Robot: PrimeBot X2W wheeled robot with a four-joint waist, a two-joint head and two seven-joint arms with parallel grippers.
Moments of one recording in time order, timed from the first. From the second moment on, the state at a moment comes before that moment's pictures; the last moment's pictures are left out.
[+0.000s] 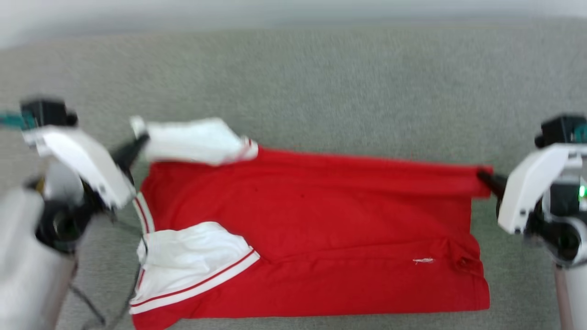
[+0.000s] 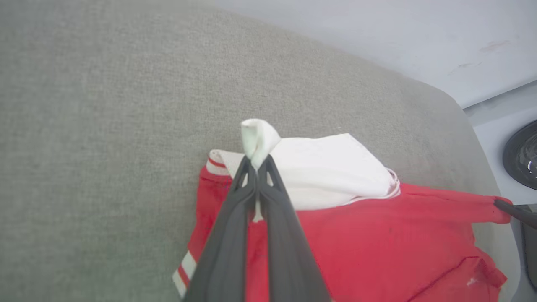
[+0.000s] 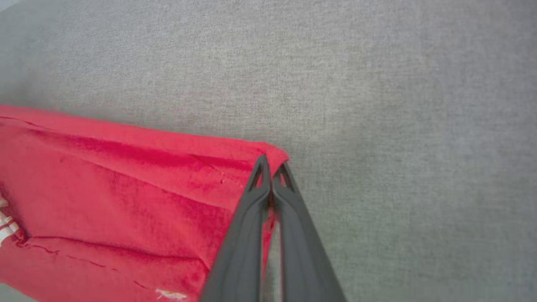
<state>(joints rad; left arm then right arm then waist) -0.64 0.57 -0.34 0.40 -1.10 -0.09 0.42 -0.45 -0.22 -0.06 0.19 0.44 0.13 0.83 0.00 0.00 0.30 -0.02</state>
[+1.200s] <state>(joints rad) -0.08 0.42 -0.35 0.18 -0.96 0.08 -0.10 0.03 -0.21 -0.22 0.03 0.50 0.13 0.70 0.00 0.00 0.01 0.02</state>
